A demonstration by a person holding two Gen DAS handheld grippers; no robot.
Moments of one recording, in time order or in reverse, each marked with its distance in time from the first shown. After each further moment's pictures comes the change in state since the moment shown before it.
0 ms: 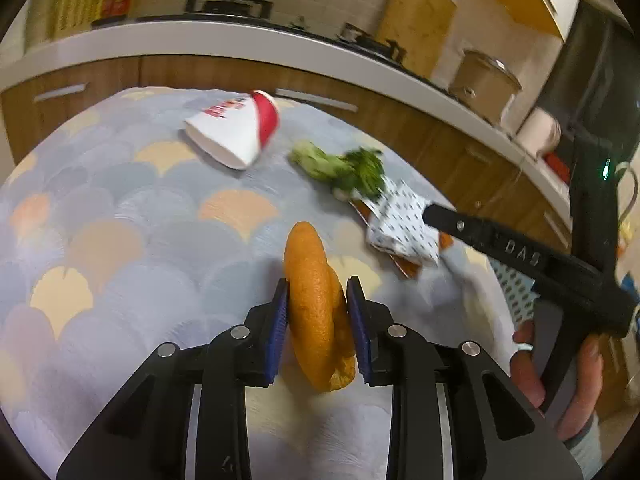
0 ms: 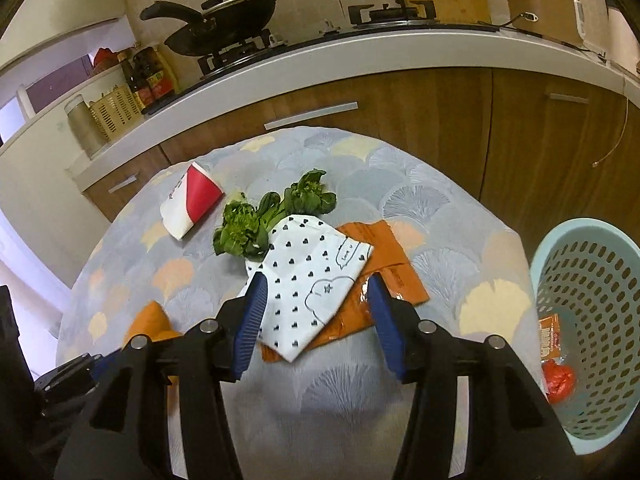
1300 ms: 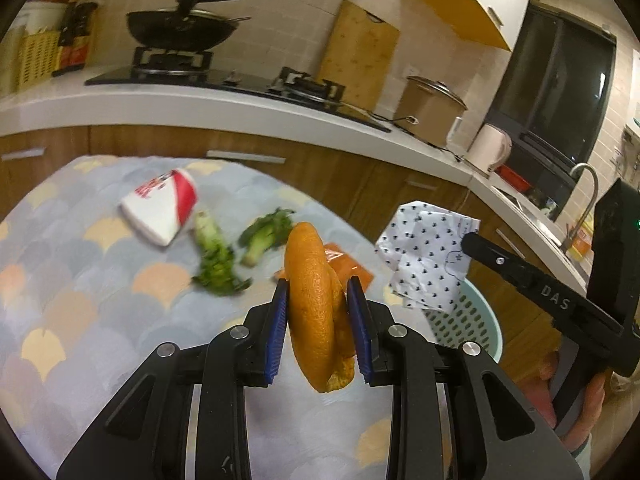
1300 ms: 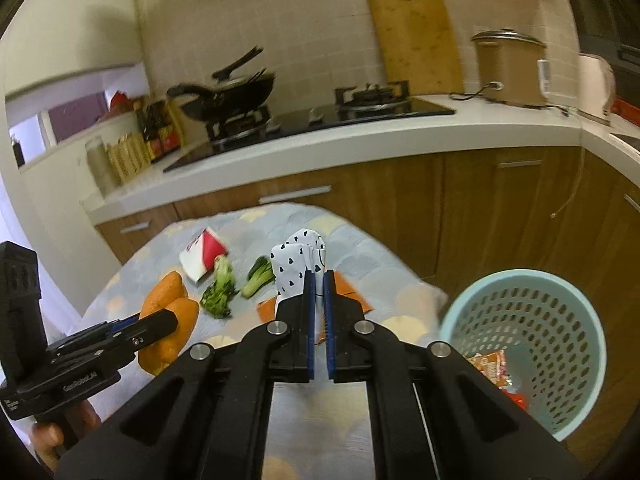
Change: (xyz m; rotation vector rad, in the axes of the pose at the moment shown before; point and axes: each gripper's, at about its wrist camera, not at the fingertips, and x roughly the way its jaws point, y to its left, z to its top) left arm -0.033 -0.074 0.021 0.110 -0.117 -0.131; right arm -0.132 -0.033 -0.002 -0.019 -0.259 -0.040
